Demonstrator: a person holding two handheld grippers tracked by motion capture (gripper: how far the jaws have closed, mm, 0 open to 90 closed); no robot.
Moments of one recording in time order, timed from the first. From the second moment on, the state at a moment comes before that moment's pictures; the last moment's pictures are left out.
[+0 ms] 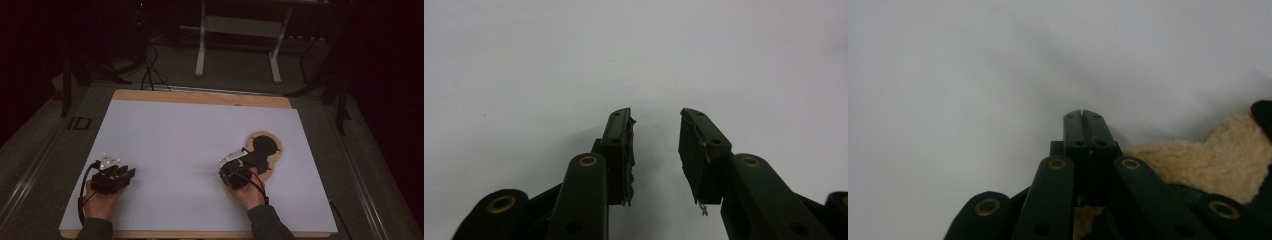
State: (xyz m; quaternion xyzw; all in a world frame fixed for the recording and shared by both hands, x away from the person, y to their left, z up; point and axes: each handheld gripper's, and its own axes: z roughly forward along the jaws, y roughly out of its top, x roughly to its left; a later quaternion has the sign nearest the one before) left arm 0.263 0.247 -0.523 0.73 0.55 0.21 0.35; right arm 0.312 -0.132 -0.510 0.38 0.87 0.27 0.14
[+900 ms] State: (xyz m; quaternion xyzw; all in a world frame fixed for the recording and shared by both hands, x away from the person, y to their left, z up) left arm 0.263 0.246 -0.522 0.73 0.55 0.20 0.35; right arm 0.280 -0.177 -0.507 0.37 0.88 0.25 0.13
